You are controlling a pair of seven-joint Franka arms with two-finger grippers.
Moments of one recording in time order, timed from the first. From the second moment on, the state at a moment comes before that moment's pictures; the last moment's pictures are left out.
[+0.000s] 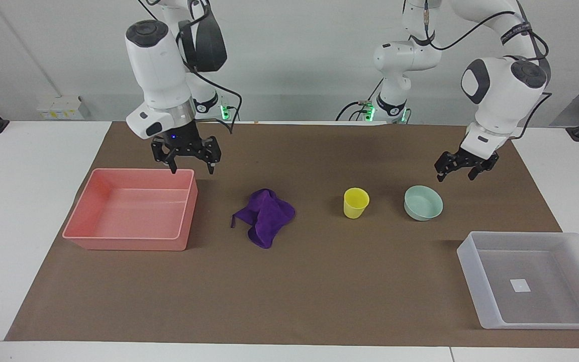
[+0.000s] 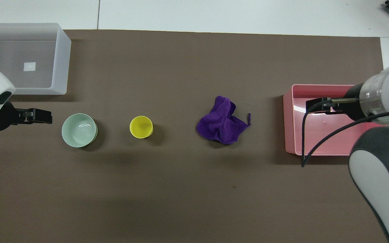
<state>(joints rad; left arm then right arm) 0.05 -0.06 -0.07 -2.14 -0.02 2.15 -0.02 0.23 0.10 0.01 -1.75 -0.02 1.97 0.26</state>
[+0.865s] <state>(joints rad) 0.05 0.06 -0.07 -2.26 -0.02 2.37 -0.02 0.40 0.38 0.01 -1.77 -0.02 2.29 0.44</state>
